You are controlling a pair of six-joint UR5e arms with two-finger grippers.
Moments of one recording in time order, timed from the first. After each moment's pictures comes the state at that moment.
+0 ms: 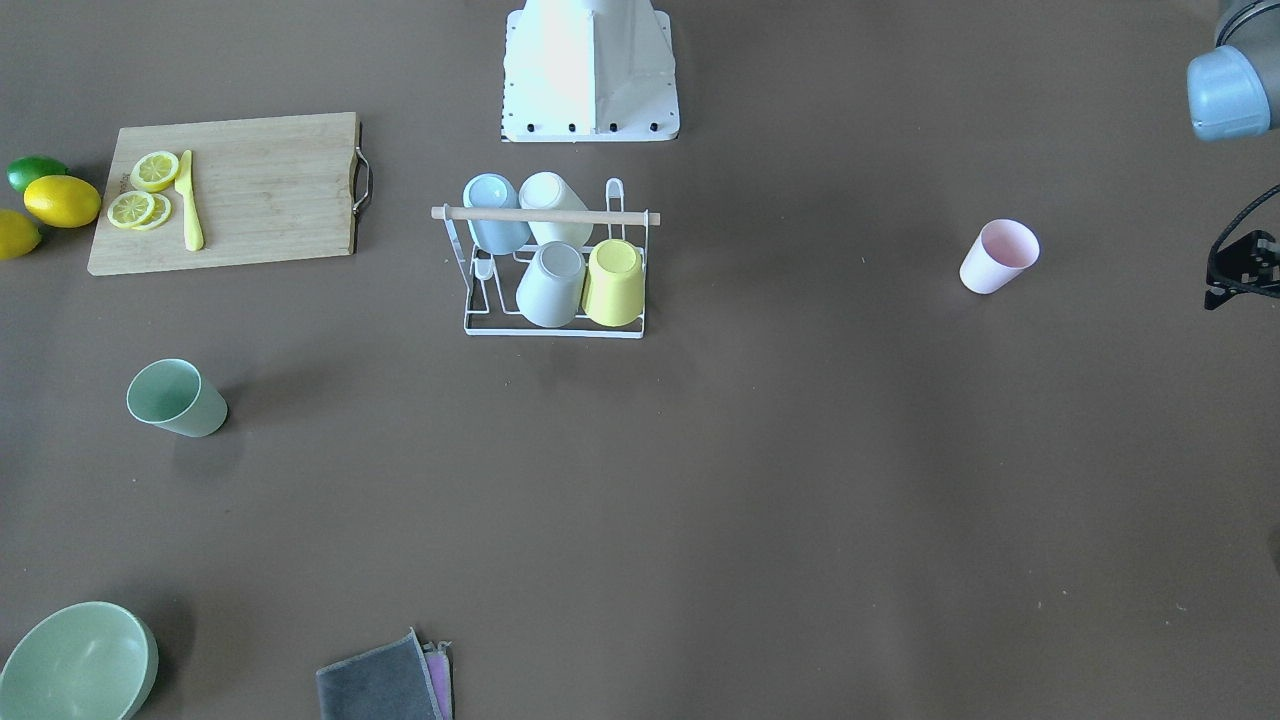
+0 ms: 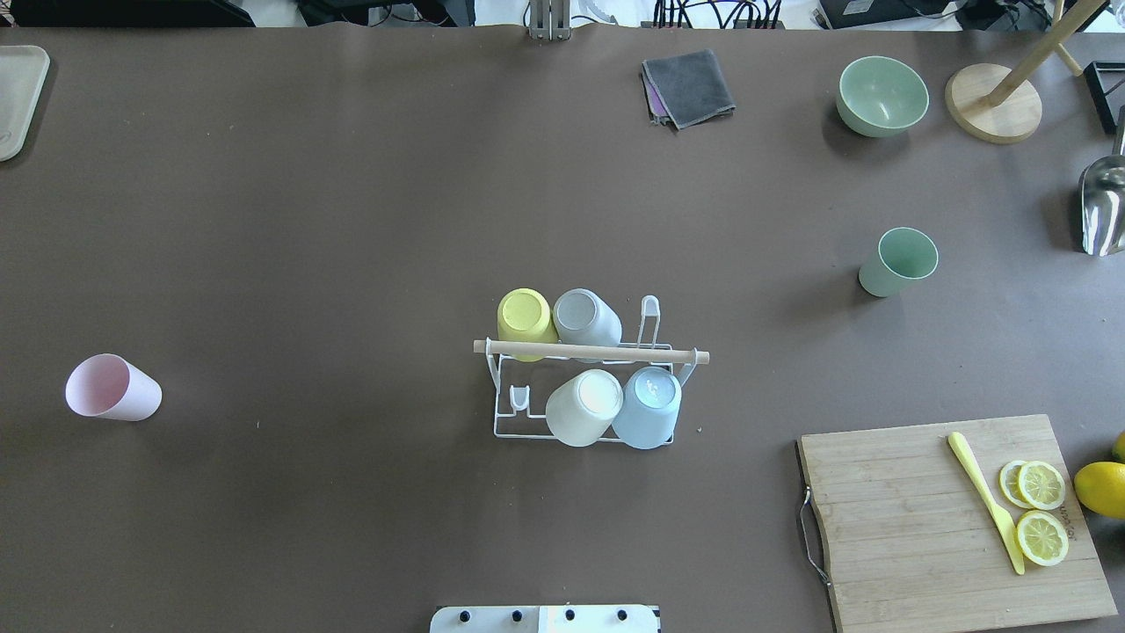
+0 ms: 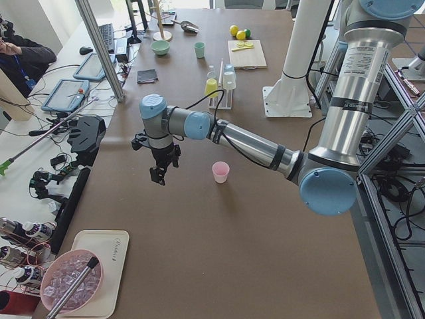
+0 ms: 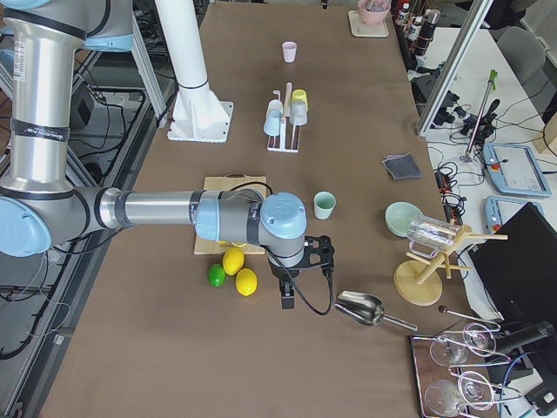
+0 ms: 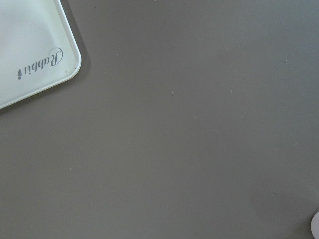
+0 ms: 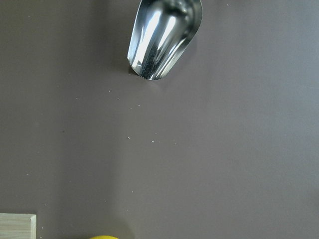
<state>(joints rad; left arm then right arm) -1.31 -1.82 -1.75 -1.28 -2.18 0.13 1.67 -1.74 1.81 -1.65 2.31 -0.18</state>
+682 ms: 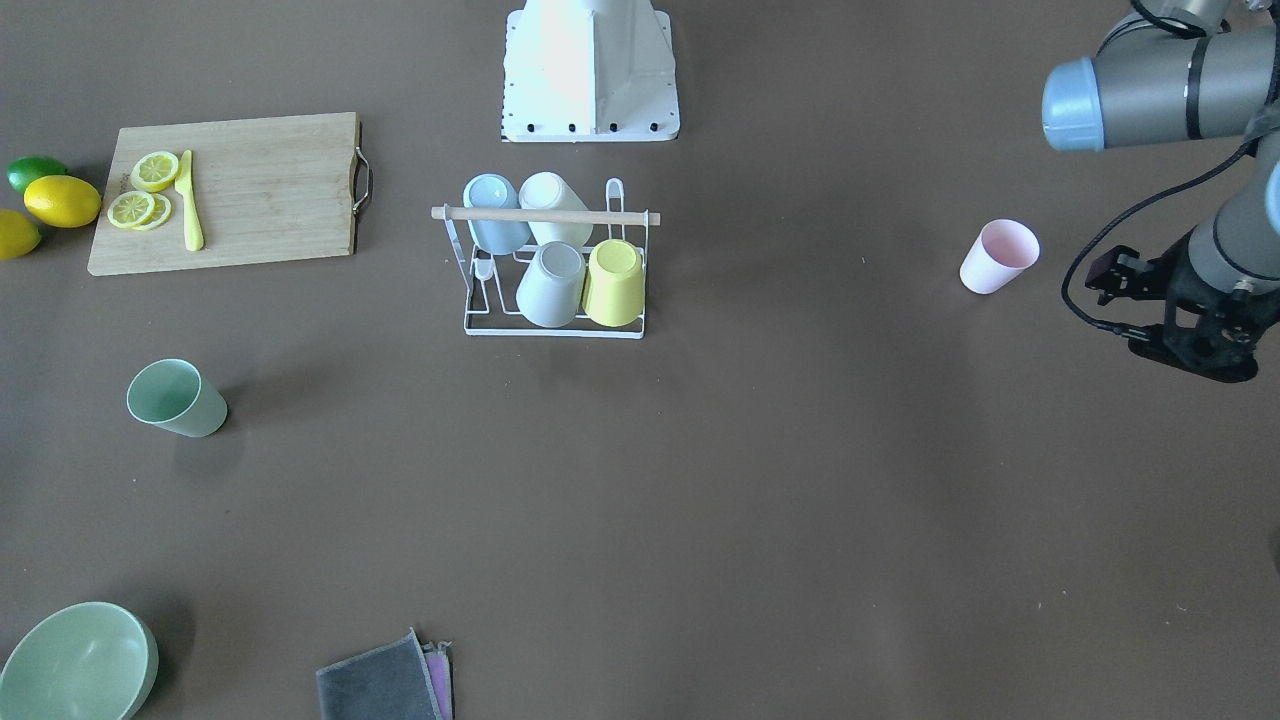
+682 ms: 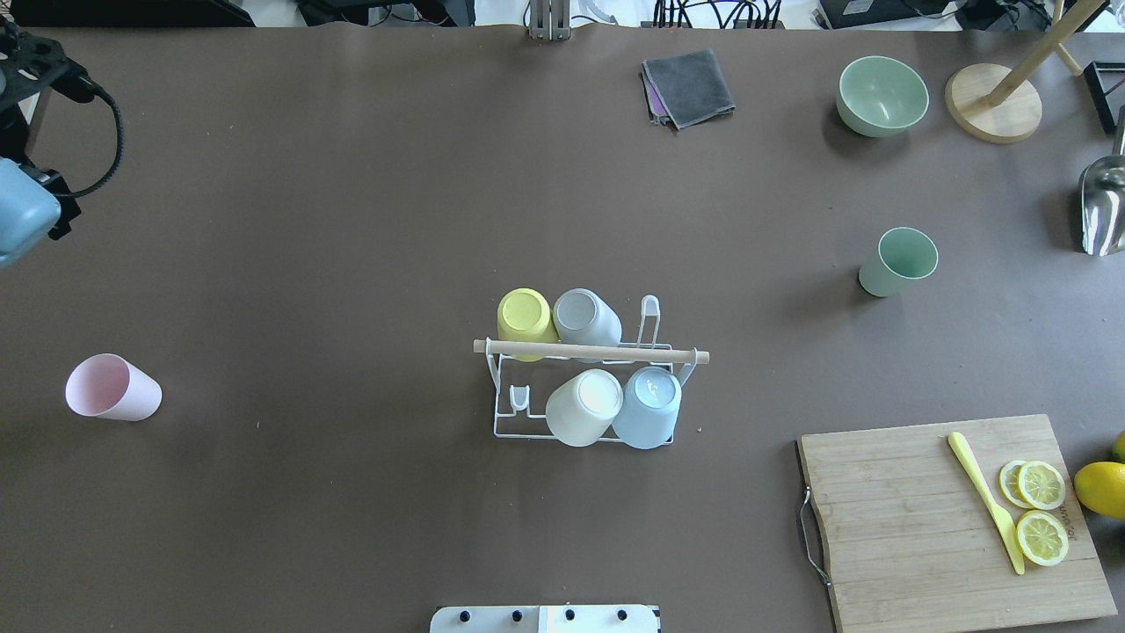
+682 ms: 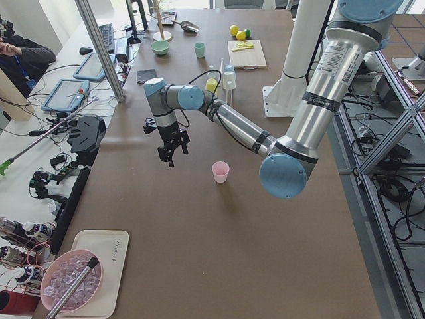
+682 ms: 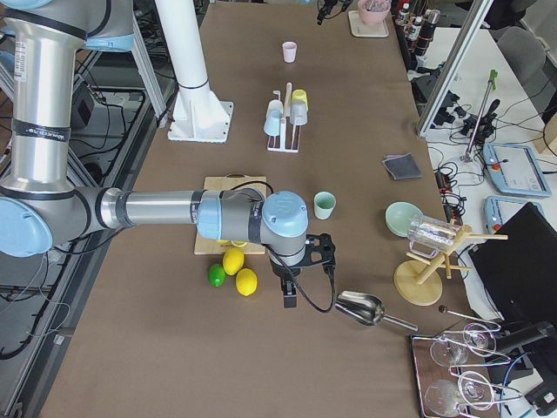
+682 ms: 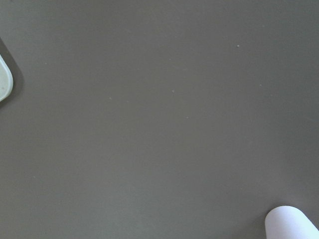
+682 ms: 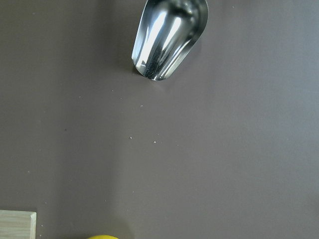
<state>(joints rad) -1.11 -1.97 -1.75 -1.01 -2.06 0.13 1.66 -1.73 1.81 -1.66 2.31 -0.20</state>
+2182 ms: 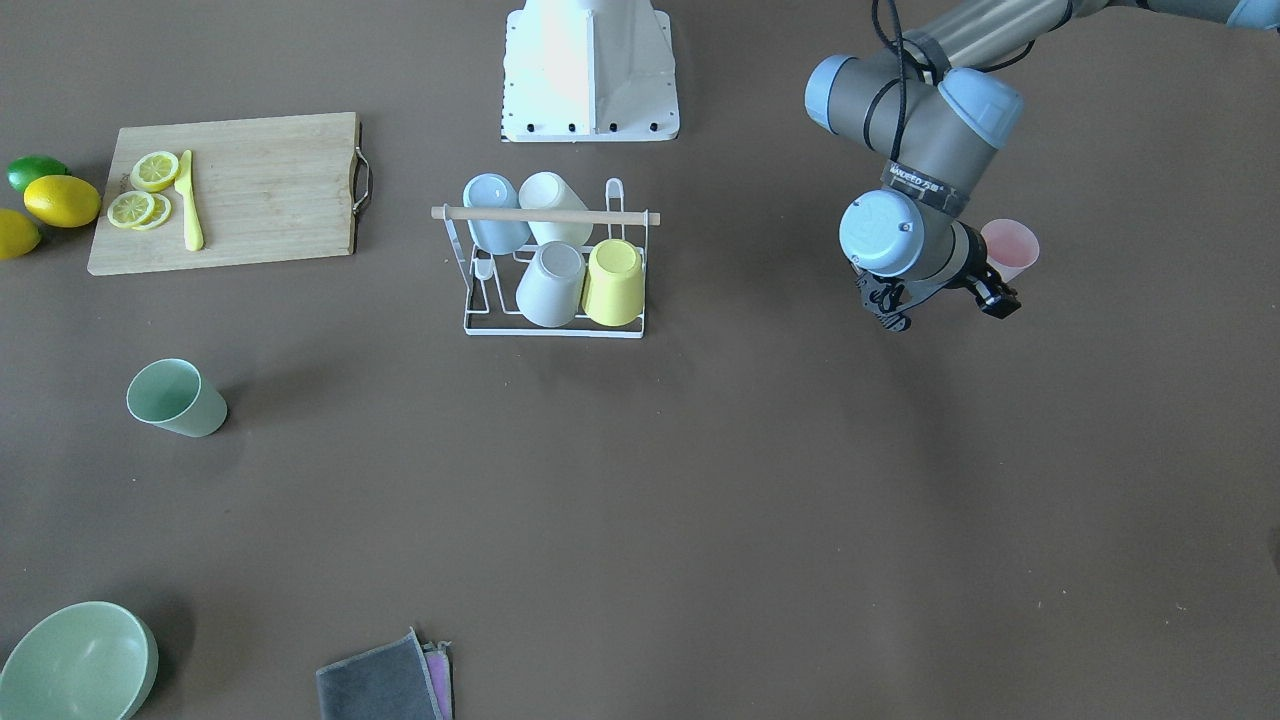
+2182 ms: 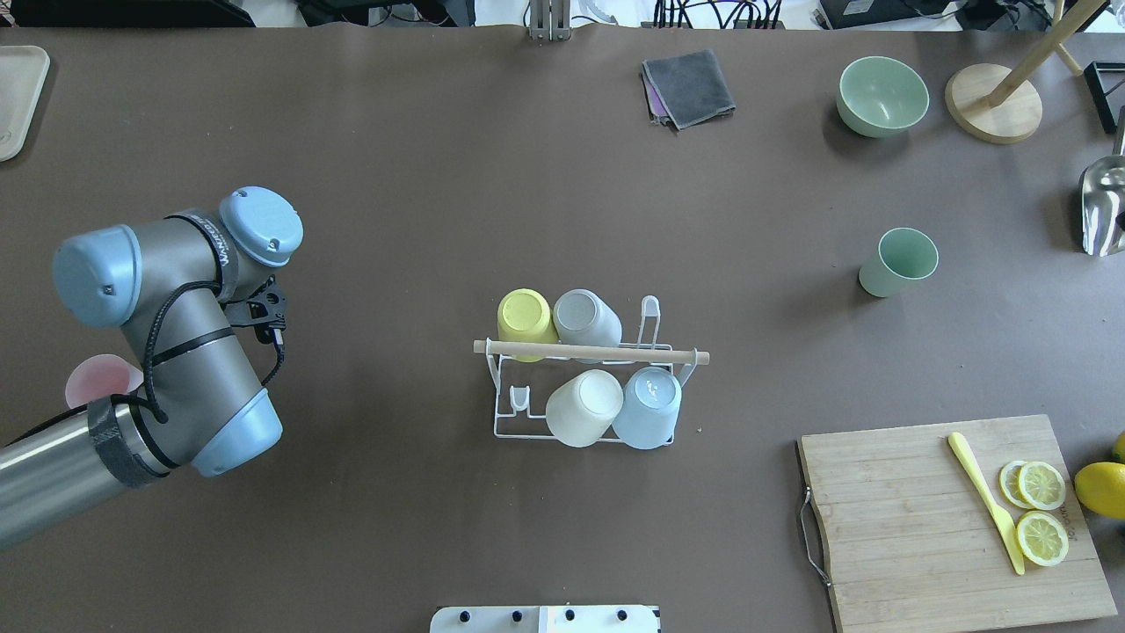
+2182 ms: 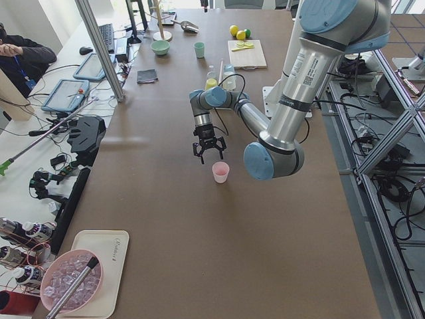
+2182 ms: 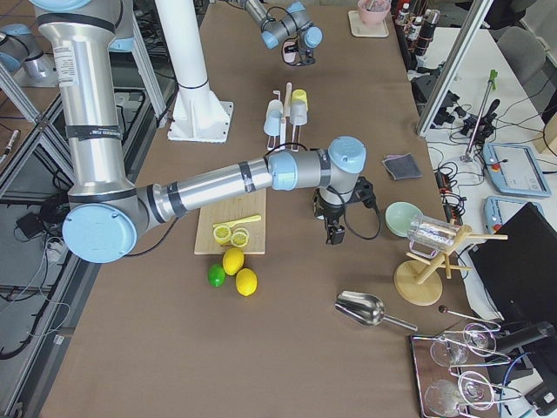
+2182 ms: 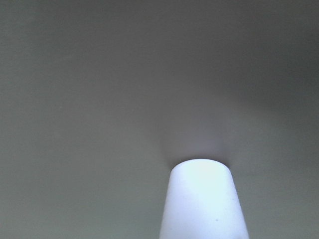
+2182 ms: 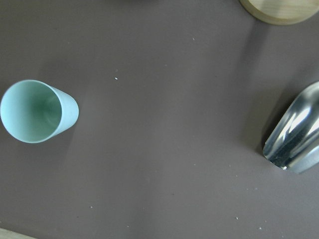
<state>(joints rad) -0.64 -2.03 -1.68 -0.79 -1.73 0.41 1.36 -1.44 1.79 -1.79 2.33 -0.12</state>
